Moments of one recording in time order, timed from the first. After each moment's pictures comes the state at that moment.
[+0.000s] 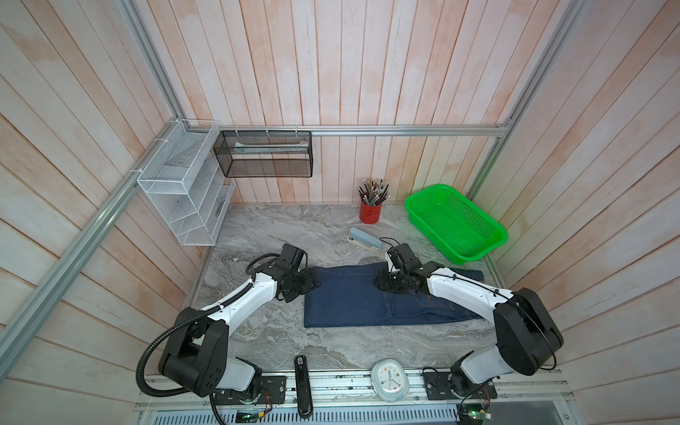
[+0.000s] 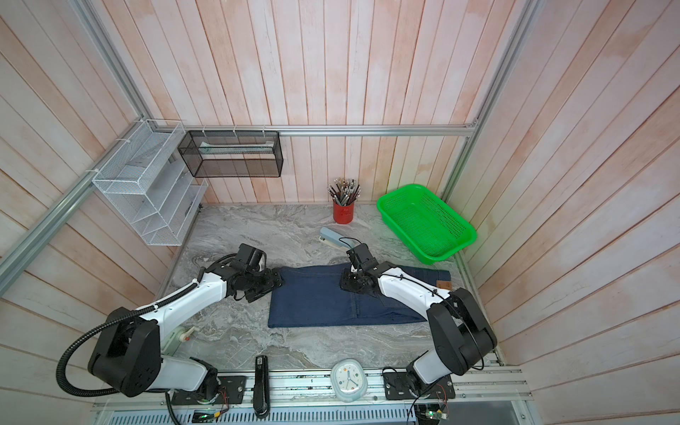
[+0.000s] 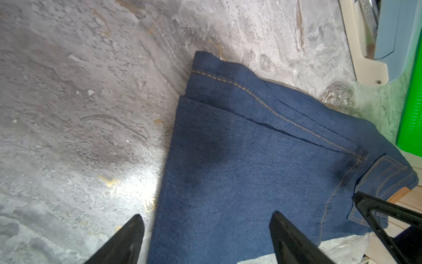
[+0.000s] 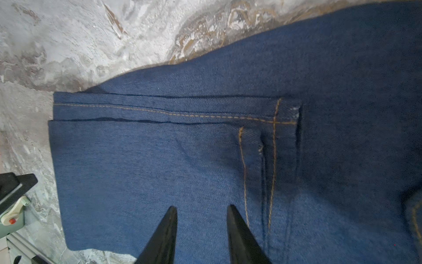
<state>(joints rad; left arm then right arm) -0.39 1.42 0.86 -0.54 0.20 -0.75 0.58 1.54 0.90 -0.41 -0.15 0.68</state>
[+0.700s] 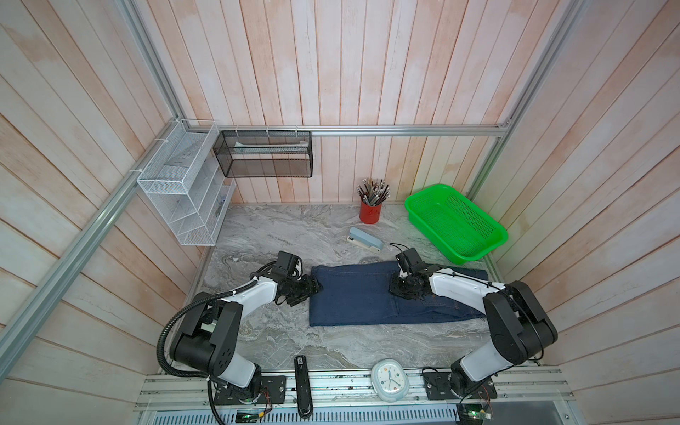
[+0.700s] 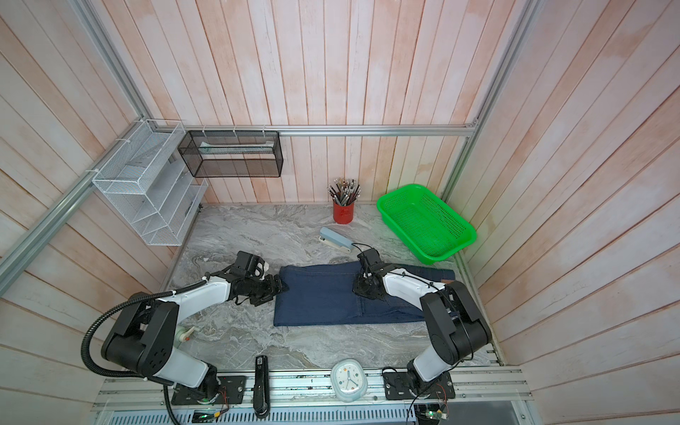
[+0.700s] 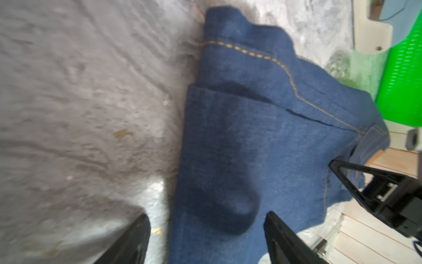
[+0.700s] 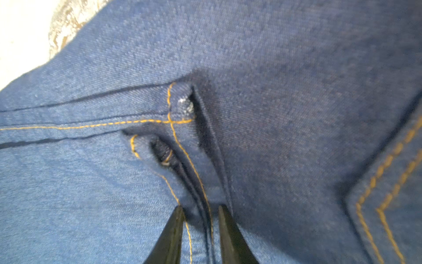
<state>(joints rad) -0.32 1.55 0.74 -0.27 0.45 -0.65 0.47 1.58 0.82 -0.41 -0.09 0.68</state>
